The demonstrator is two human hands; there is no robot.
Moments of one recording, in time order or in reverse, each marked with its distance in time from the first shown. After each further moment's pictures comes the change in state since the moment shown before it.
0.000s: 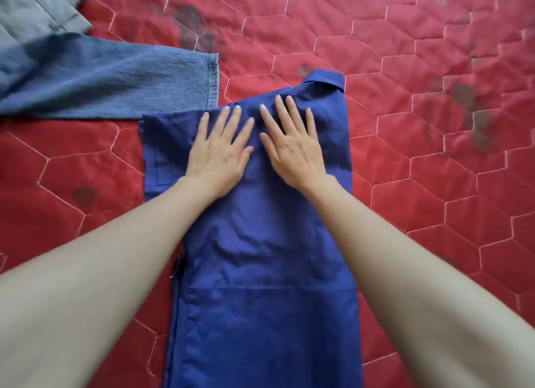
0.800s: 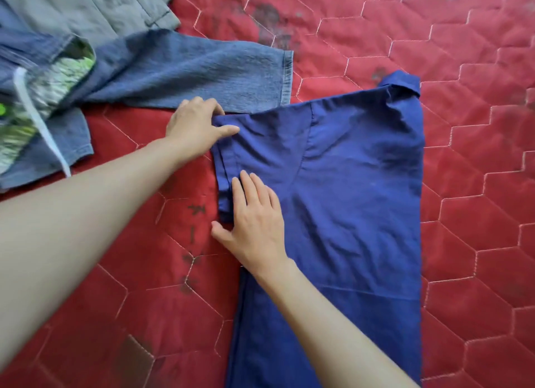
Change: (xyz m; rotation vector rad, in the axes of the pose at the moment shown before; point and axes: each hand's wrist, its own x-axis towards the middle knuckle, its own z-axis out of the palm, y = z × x) left_hand -0.025 -0.144 -0.031 -0.365 0.019 -0.378; right_hand -0.076 -0.203 -0.005 0.314 -0.110 -0.016
